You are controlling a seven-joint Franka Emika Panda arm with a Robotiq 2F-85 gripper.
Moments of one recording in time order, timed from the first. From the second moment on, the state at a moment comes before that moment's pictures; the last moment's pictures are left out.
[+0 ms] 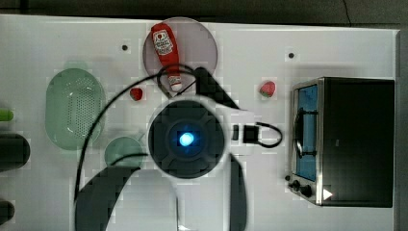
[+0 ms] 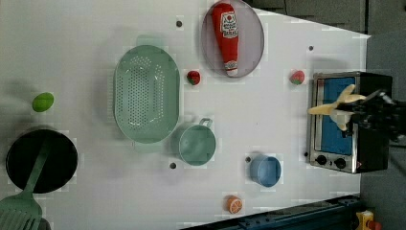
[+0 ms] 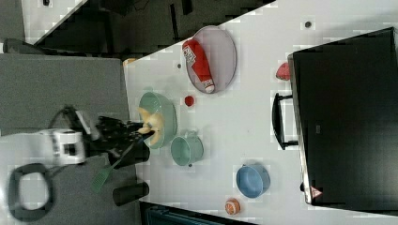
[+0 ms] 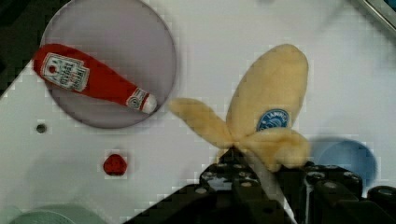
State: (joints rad) arm 0.00 -0.22 0.05 -2.06 -0.02 0.32 0.14
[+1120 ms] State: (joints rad) arm -0.02 0.04 -0.47 -1.82 -0.01 0.28 -0.45
